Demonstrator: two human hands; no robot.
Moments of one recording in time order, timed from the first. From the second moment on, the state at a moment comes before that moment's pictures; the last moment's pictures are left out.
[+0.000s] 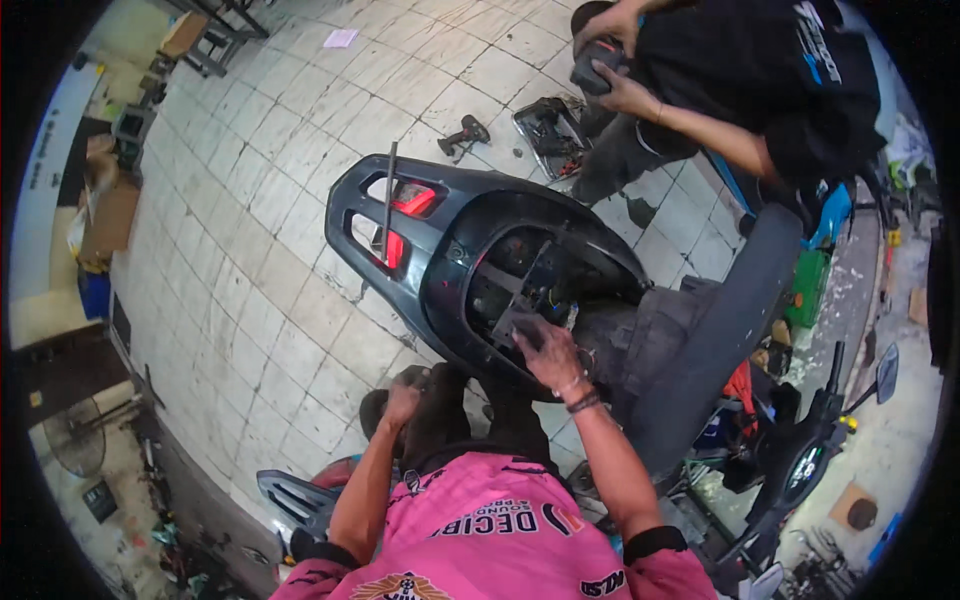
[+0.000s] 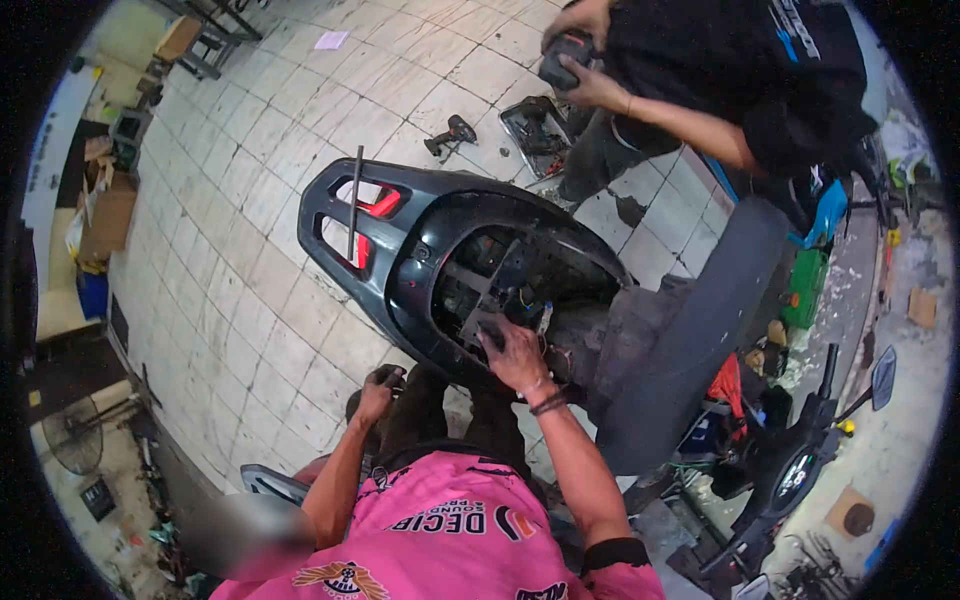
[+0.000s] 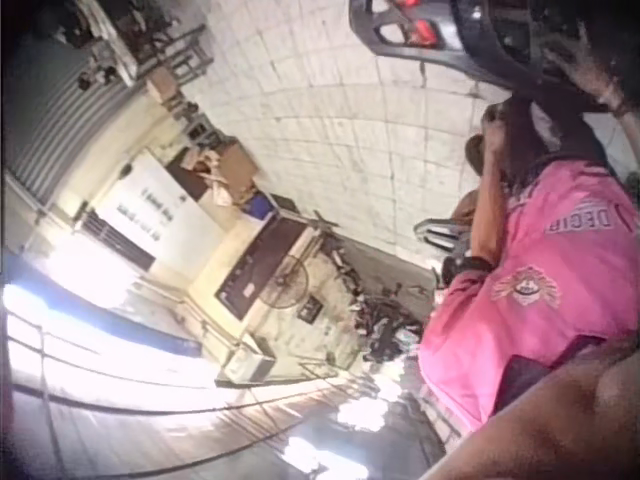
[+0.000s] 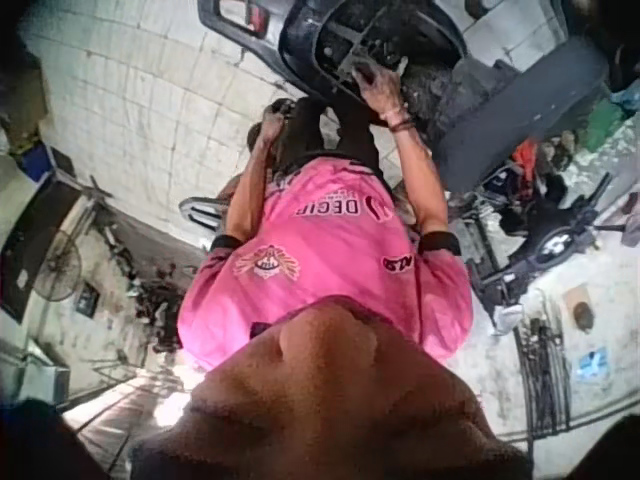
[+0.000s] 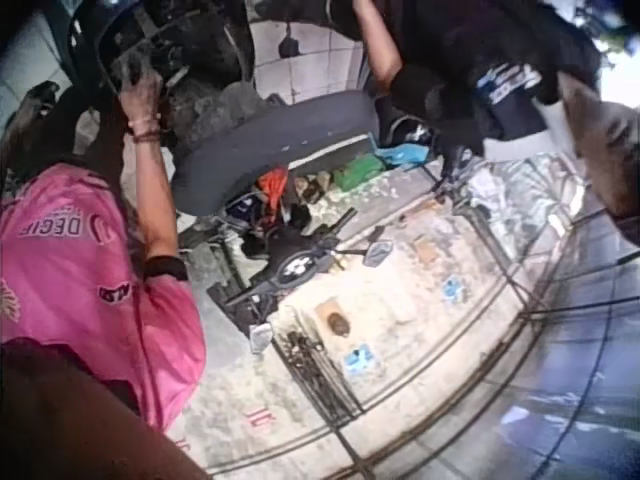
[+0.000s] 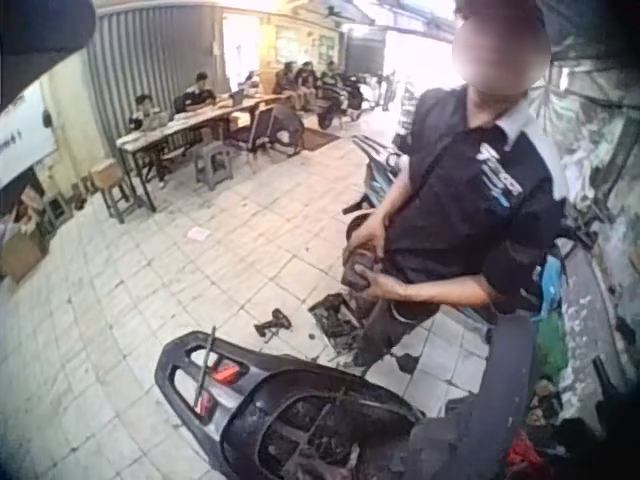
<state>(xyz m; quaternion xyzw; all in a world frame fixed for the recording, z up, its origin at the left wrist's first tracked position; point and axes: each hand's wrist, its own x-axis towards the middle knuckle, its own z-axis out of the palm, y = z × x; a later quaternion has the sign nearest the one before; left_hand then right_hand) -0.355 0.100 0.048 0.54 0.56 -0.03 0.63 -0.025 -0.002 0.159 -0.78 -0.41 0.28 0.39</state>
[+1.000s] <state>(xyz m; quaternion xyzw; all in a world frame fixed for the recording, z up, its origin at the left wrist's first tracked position) -0.062 0.065 0.107 0.49 0.78 0.15 0.36 0.080 0.116 0.085 -0.70 -0.69 0.18 0.03</state>
